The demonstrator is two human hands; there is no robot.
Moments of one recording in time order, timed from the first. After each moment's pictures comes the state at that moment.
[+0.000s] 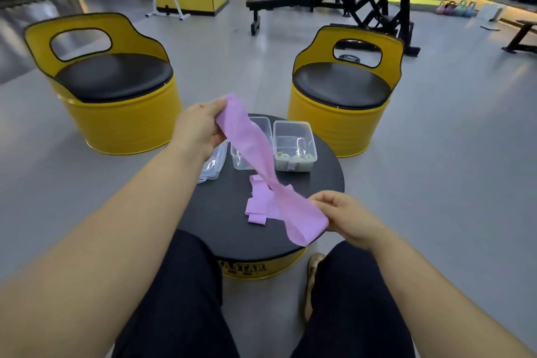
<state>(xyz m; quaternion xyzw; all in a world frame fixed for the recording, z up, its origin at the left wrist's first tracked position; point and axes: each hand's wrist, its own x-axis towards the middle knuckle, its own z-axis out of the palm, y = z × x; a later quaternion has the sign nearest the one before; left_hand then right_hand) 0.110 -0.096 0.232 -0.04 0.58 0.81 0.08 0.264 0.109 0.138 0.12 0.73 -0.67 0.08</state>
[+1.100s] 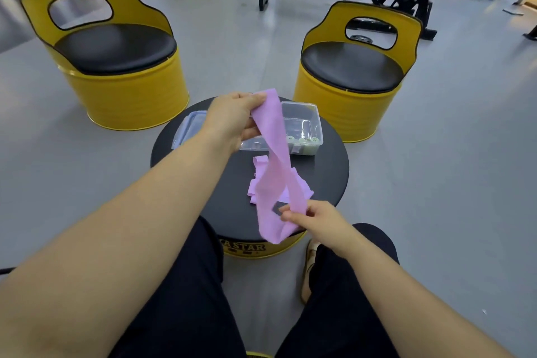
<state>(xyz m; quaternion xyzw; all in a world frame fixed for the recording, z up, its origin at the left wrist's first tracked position) 0.129 -0.071 0.217 -0.01 0.63 0.76 0.14 0.270 0.075 0.099 0.11 0.80 -0.58 0.11</state>
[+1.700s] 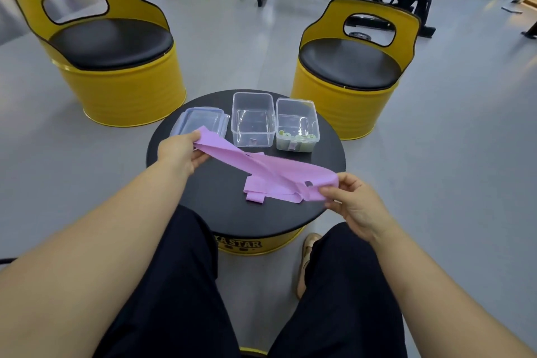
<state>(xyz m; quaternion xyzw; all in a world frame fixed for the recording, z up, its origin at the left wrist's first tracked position) 0.110 -0.129 0.150 -0.25 0.59 0.76 0.10 0.272 0.116 0.125 0.17 0.63 -0.76 -0.04</state>
